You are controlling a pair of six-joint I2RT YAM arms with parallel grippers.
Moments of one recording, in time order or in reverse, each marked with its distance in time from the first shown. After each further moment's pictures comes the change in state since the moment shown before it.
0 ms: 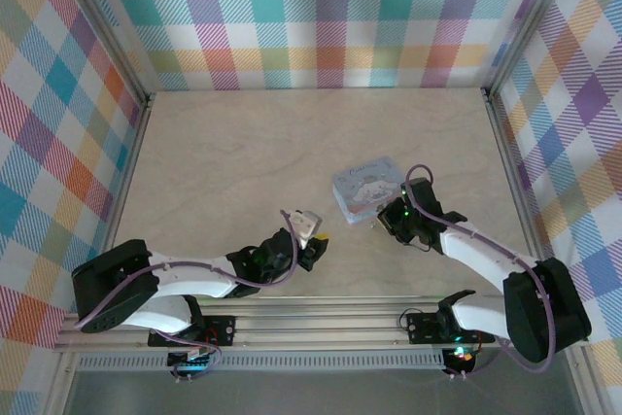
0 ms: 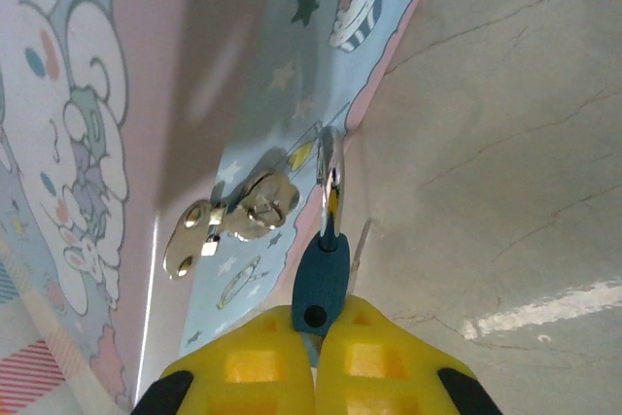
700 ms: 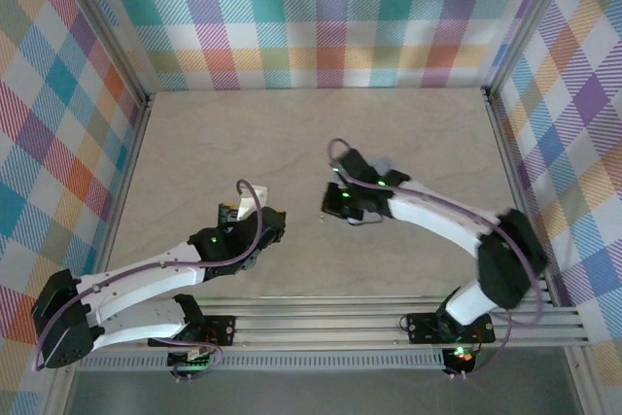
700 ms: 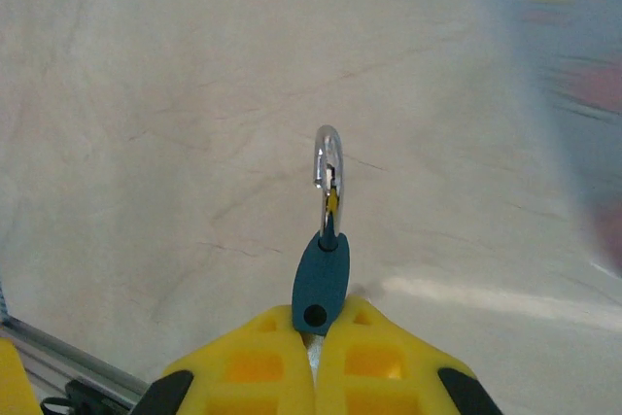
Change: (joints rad) left arm 0.145 -0.284 0.270 -1.019 -0.448 -0.260; right arm 0.386 0.420 0.645 -0.305 0.023 -0.313
